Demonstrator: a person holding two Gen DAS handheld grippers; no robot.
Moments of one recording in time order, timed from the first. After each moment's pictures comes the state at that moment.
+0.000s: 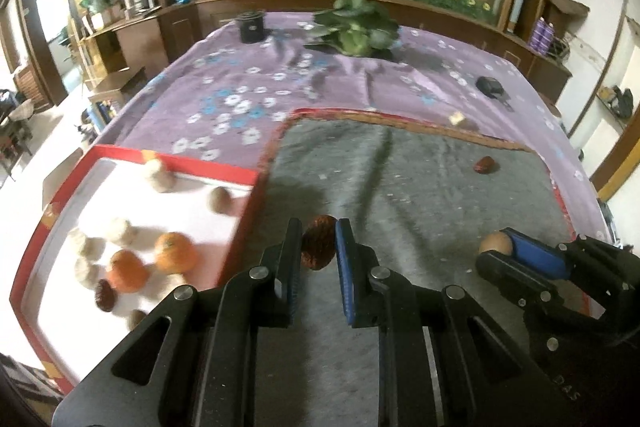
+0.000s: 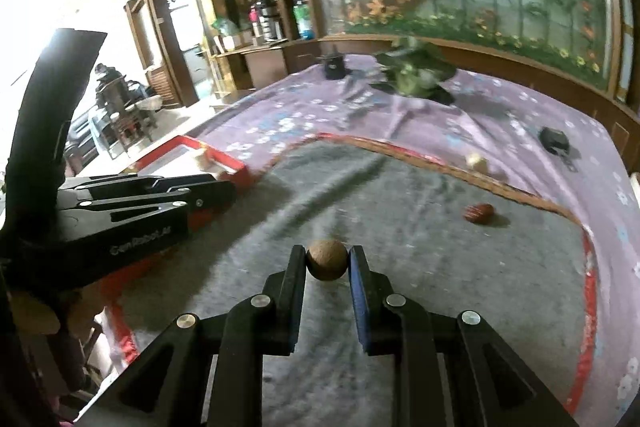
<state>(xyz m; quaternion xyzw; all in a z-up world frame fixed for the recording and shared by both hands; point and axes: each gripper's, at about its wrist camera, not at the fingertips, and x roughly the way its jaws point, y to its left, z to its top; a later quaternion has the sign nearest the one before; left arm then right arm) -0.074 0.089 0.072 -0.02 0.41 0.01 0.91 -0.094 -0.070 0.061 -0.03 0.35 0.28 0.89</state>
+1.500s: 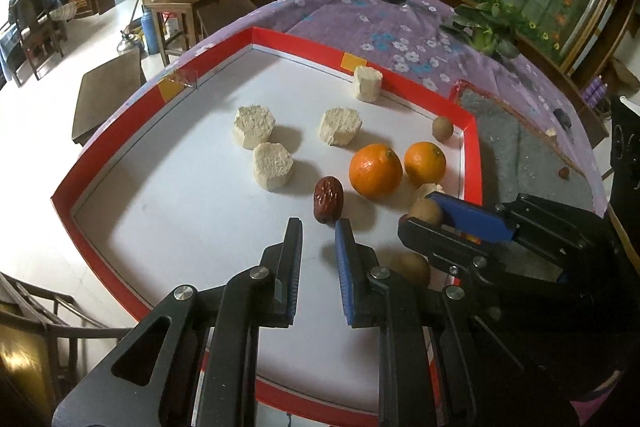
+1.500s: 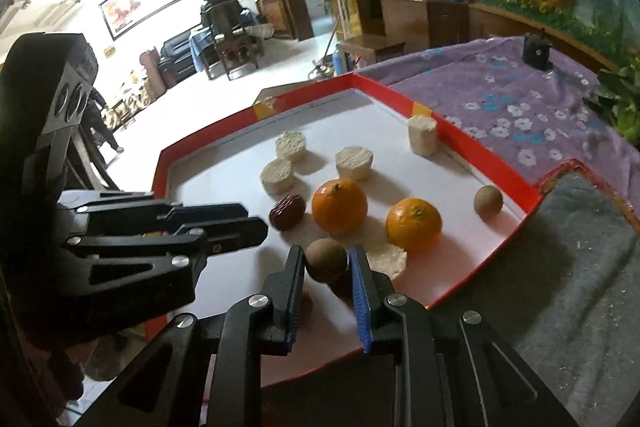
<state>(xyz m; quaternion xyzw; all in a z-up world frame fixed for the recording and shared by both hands) -0.144 0.260 0.037 -0.14 0.47 0.08 0.87 -0.096 0.148 0.033 -0.11 0.40 0.46 0.79</state>
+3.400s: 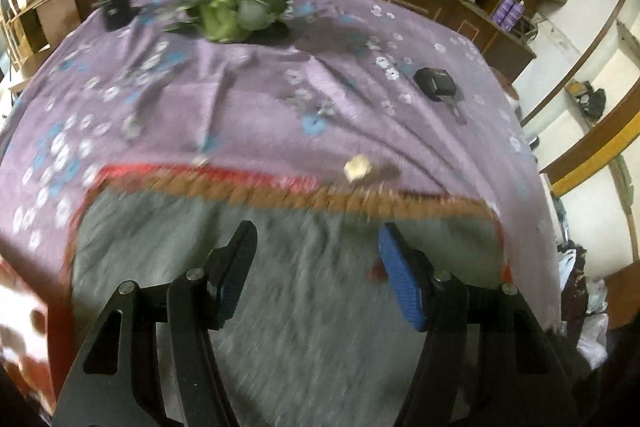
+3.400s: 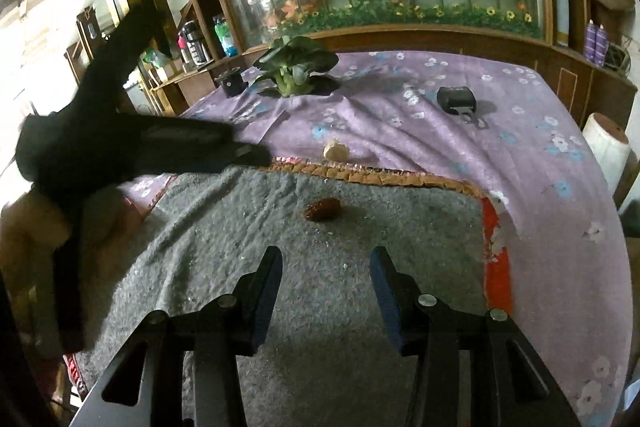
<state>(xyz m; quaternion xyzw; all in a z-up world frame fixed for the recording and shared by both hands) 0.093 -0.036 0.056 -0.06 0.50 -0.10 0.86 -0.036 -0.195 0.041 0.06 0.37 0.18 0.91</state>
